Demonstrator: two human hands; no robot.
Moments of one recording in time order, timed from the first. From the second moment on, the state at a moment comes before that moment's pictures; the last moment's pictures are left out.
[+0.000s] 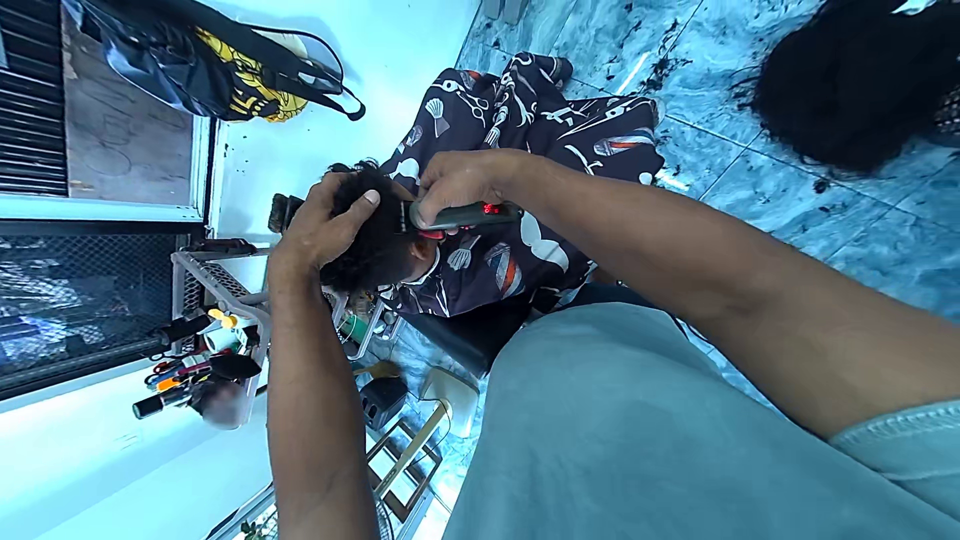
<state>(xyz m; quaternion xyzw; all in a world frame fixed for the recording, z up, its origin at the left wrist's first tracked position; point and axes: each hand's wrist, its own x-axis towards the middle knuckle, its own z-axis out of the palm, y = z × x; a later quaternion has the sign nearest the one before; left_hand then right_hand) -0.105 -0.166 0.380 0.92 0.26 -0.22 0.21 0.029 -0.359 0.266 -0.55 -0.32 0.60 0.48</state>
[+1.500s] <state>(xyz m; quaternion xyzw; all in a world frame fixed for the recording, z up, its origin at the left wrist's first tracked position) -0.104 -0.164 0.371 0.94 0.25 -0.19 0.16 0.034 -0.367 0.275 -0.58 -0.29 0.64 0.41</state>
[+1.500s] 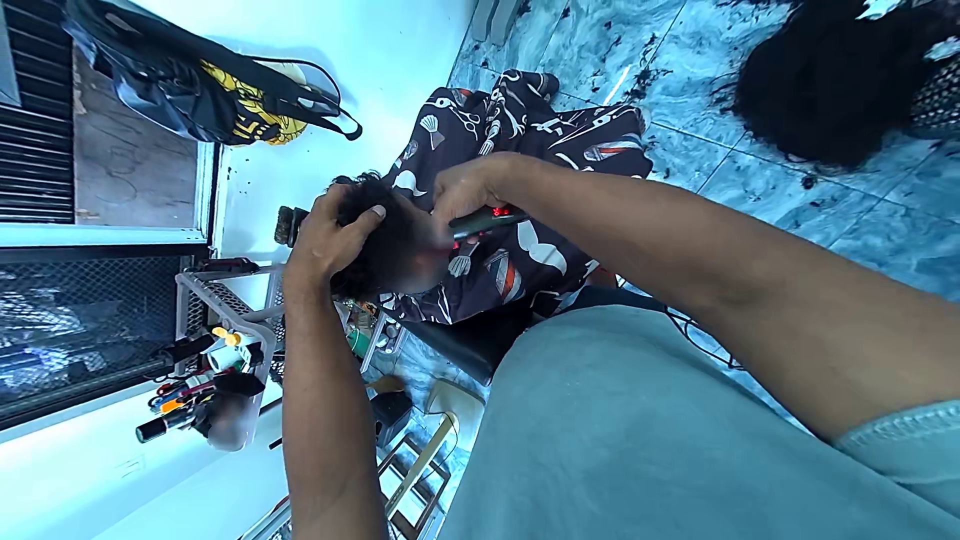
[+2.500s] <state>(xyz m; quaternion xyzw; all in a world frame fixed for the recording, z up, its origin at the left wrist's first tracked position) -0.107 -0.162 0.370 0.94 0.24 -0.18 0.16 0.034 -0.364 0.275 -0.56 -0.30 0.63 0.44</state>
